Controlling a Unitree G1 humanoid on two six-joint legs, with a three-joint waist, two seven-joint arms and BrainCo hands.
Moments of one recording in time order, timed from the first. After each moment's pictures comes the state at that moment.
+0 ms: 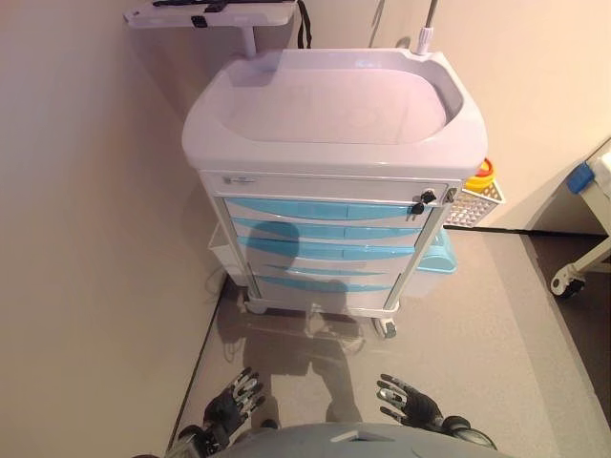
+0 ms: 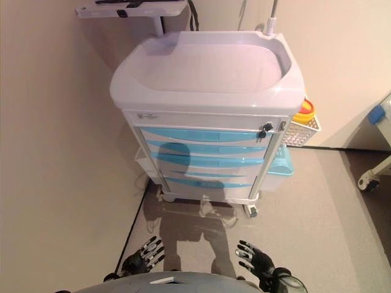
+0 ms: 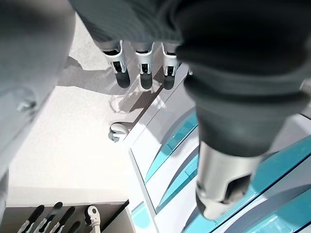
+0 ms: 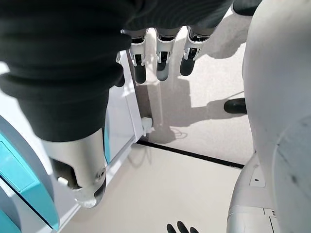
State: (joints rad) left arm 0.06 0.19 -0.18 1.22 -0.82 -0.15 -0.62; right arm 0.02 -0.25 0.21 1.22 0.53 -0.17 0.55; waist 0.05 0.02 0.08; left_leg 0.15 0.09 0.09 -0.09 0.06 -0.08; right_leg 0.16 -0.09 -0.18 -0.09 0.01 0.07
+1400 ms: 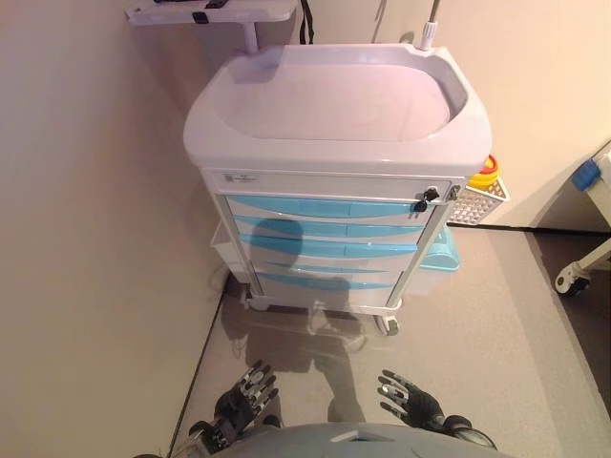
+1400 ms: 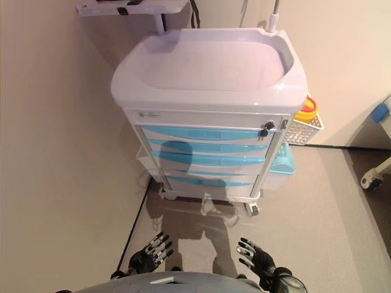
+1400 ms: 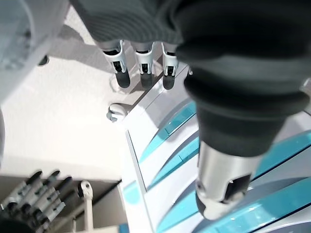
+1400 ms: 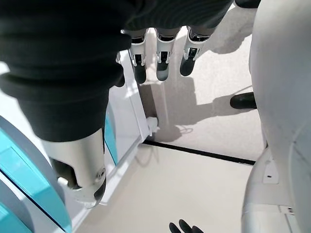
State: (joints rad) left arm 0.05 0.17 -0.20 1.18 -0.98 -0.05 -0.70; right arm 0.03 -0.25 0.21 1.22 0.61 -0.19 0.55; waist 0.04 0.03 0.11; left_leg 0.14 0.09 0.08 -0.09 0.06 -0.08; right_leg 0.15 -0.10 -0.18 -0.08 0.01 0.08
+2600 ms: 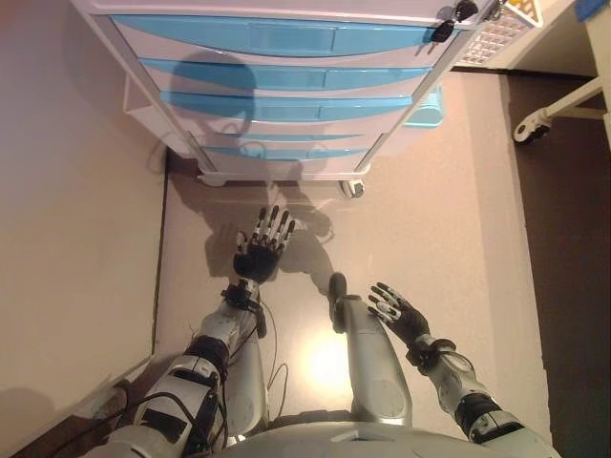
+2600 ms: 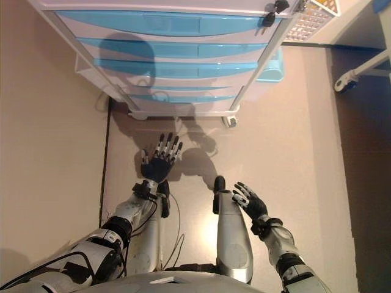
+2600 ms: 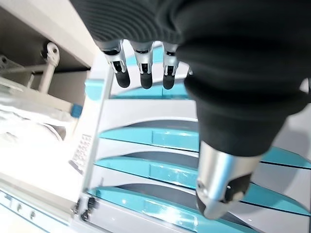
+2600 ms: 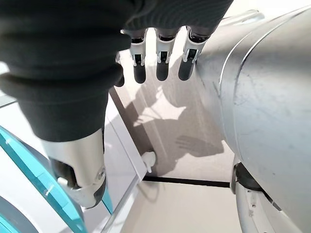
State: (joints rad) left arm -0.44 0.16 -0.16 0.94 -1.63 0.13 -0.86; right arm -0.14 -0.27 0.25 0.96 0.77 -0.20 0.49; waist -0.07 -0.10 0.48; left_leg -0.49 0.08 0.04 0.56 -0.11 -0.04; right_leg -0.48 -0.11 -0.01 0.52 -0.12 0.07
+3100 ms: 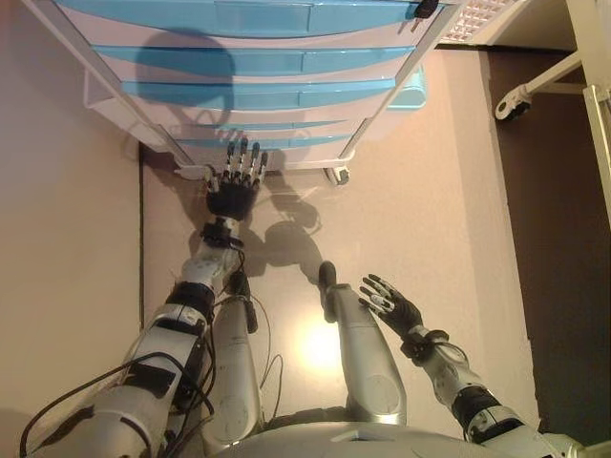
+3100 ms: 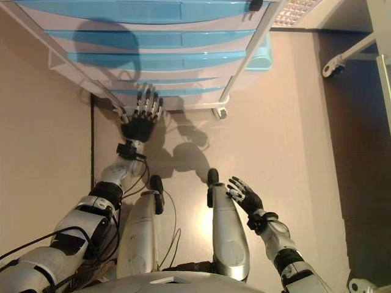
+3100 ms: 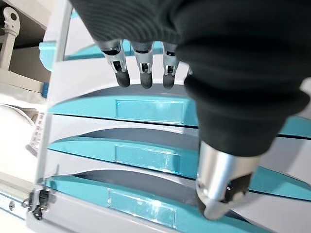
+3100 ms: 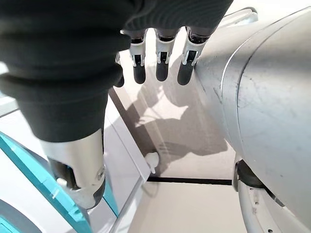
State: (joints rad) left arm -0.71 0.29 -0.13 0.91 -1.81 0.09 -0.71; right arm -0.16 -0.28 0.29 0.89 0.81 -0.18 0.49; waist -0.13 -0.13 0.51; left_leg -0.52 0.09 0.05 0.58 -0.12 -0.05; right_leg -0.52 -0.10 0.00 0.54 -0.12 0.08
